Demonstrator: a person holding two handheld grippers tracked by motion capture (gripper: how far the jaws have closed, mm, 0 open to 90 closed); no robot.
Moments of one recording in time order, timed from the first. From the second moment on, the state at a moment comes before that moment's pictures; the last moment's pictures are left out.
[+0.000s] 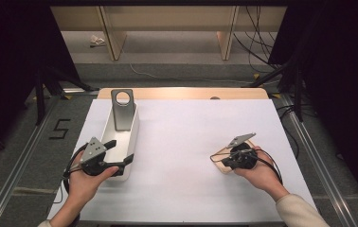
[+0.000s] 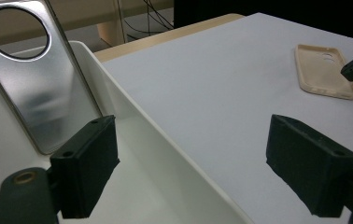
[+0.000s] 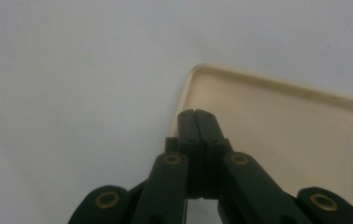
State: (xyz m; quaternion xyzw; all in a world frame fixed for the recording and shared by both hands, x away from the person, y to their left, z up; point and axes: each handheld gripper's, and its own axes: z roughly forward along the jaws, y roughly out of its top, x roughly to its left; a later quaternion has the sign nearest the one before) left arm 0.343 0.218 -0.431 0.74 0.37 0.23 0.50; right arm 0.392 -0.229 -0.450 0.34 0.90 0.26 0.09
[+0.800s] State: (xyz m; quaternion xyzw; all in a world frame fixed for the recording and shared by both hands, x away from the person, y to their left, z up) left arm 0.341 0.218 -0.431 0.75 0.38 0.23 0.50; right arm 0.386 -0.240 -0.454 0.34 0.93 0.16 0.05
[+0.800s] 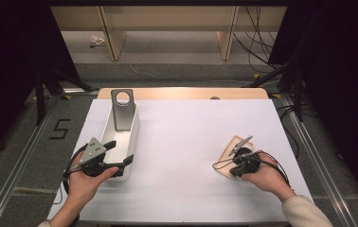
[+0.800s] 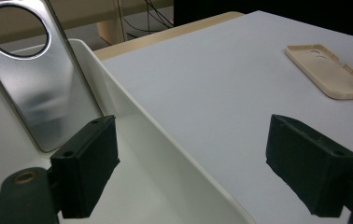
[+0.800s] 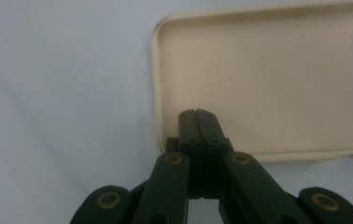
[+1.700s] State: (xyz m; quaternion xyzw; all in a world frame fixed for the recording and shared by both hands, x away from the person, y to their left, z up) left arm 0.342 0.217 -0.432 0.75 0.37 0.23 0.50; right arm 0.382 -0.277 -0.449 0.34 0.93 0.11 0.05
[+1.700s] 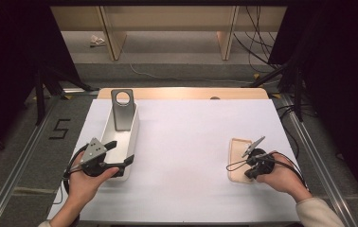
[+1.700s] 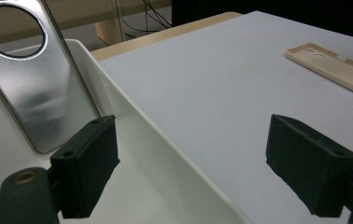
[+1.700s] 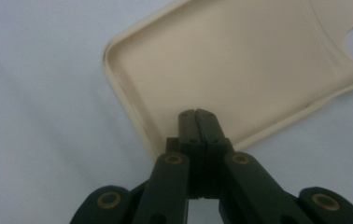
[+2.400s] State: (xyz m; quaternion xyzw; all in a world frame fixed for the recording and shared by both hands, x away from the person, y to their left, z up) left arm 0.342 0.216 -0.433 0.75 0.37 0.23 0.50; right arm 0.384 -0.290 -0.448 0.36 0.93 0.10 0.04
